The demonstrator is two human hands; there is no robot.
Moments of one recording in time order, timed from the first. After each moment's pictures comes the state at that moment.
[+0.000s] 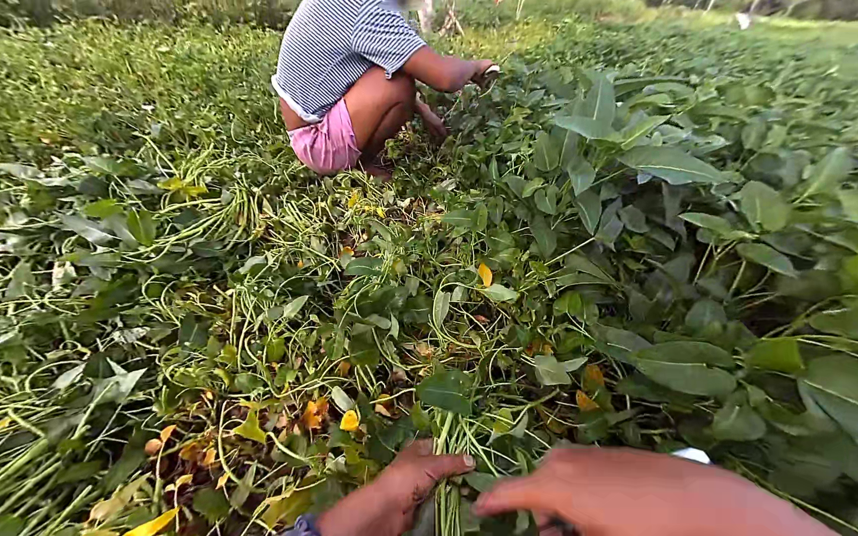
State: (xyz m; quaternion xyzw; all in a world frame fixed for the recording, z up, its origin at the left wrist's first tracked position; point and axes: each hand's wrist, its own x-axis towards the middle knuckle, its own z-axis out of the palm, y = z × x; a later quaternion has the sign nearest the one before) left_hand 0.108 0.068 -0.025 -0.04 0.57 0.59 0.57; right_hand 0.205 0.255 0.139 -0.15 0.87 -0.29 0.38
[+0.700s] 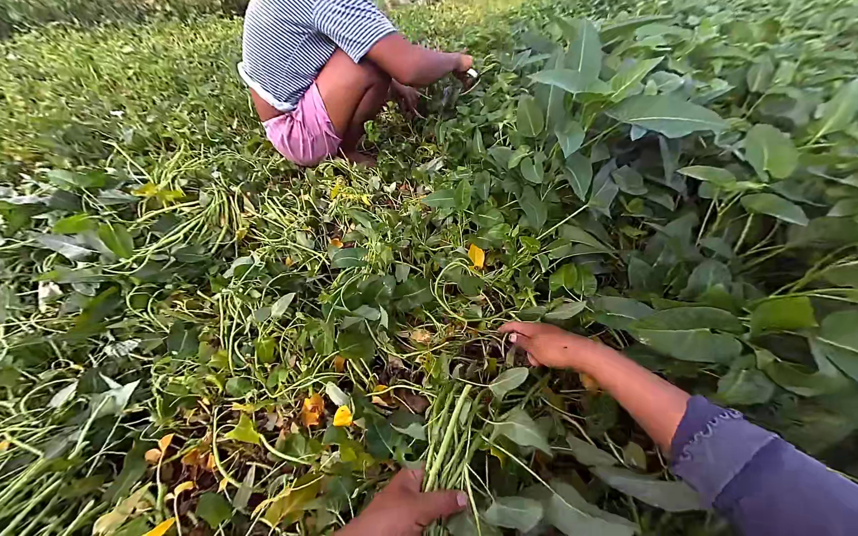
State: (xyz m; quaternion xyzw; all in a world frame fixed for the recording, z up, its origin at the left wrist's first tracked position) left_hand 0.136 0.040 -0.027 0.03 0.62 0.54 0.58; right_hand 0.123 0.366 -0.006 0.19 0.89 -0.31 0.28
